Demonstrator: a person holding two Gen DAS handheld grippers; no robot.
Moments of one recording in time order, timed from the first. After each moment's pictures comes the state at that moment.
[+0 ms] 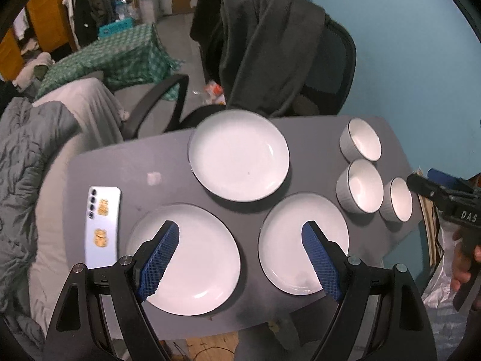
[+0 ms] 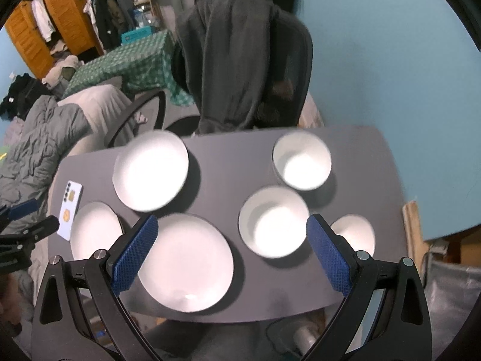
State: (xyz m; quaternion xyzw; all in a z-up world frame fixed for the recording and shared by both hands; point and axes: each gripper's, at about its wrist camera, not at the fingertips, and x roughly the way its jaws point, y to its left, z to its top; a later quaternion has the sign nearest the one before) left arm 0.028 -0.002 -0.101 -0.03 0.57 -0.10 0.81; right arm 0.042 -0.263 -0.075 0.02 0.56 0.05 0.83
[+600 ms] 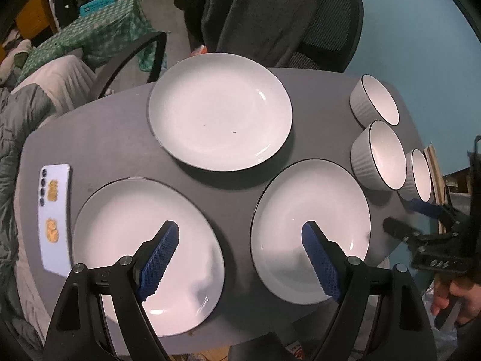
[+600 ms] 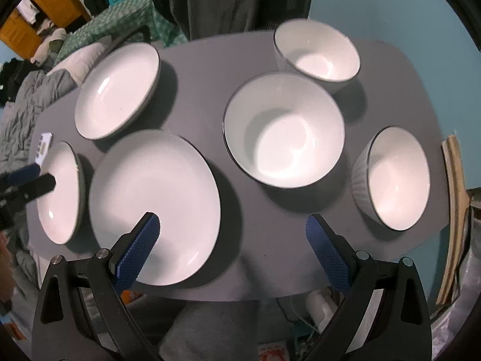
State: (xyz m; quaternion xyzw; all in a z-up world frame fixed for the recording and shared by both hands) left arm 0.039 -0.030 -0.188 -0.03 0.62 -0.13 0.77; right arm 0.017 -0.275 -0.183 0.04 0.65 0.06 0.76
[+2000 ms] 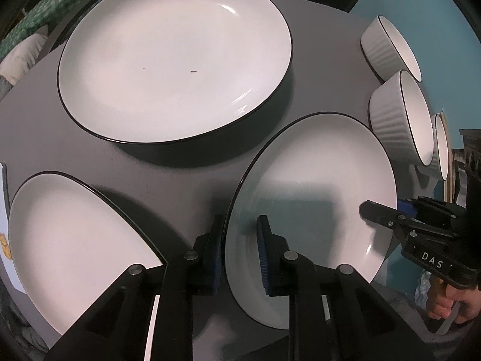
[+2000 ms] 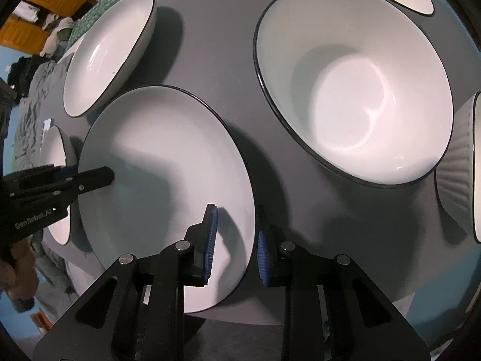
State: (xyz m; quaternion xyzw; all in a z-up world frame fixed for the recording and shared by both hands) left arm 0.066 -0.077 -0.252 -0.01 0.70 -0.17 0.69; right arm 0.036 -0.263 -0.238 0.10 0.70 0.11 0.70
